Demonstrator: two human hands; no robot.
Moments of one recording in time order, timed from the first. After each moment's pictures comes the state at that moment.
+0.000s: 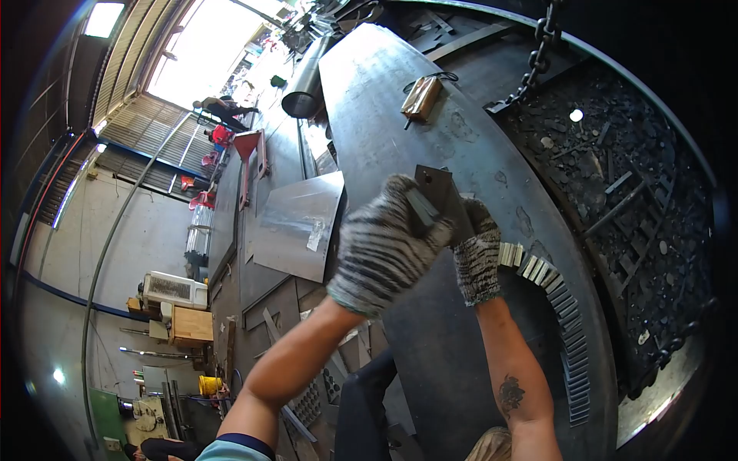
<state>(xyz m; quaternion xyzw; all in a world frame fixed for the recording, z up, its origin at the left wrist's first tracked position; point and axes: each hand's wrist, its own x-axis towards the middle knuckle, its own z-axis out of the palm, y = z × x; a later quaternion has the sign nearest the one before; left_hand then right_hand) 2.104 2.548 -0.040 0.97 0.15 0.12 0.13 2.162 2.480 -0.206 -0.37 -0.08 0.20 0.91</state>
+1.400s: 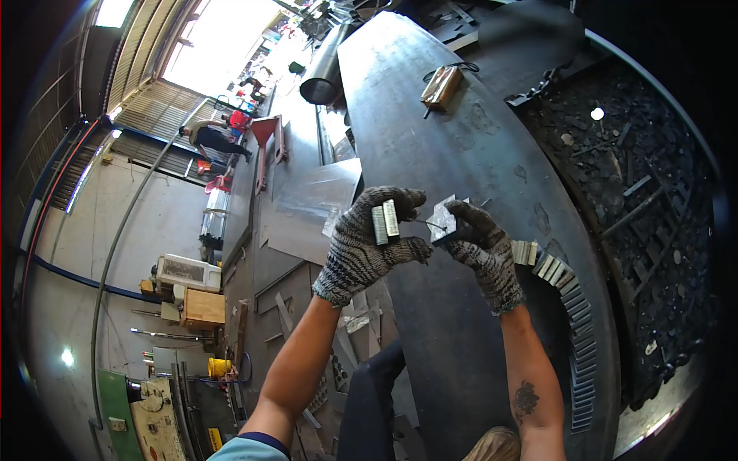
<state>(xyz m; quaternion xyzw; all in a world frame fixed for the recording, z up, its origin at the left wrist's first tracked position) 2.063 2.615 -0.067 0.87 -0.02 0.16 0.47 2.157 2.459 -0.214 -0.25 -0.22 0.33 0.88</state>
